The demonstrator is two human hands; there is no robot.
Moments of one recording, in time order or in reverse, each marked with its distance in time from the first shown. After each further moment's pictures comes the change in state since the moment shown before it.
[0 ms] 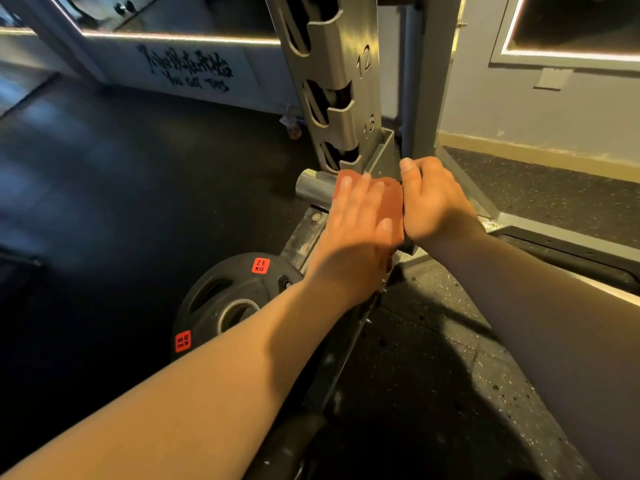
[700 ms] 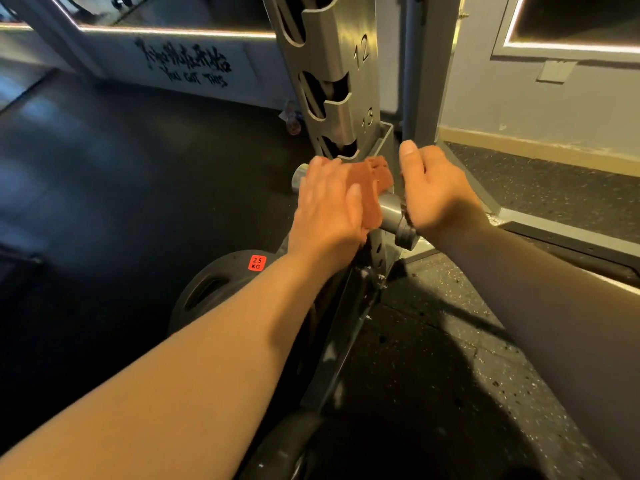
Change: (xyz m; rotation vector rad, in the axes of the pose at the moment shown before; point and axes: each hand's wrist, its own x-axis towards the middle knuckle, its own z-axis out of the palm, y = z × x) left_hand 0.021 -0.040 -0.009 -0.093 -0.021 -0.204; right_hand 0.002 -0.001 -0.006 0.067 -0.018 -0.023
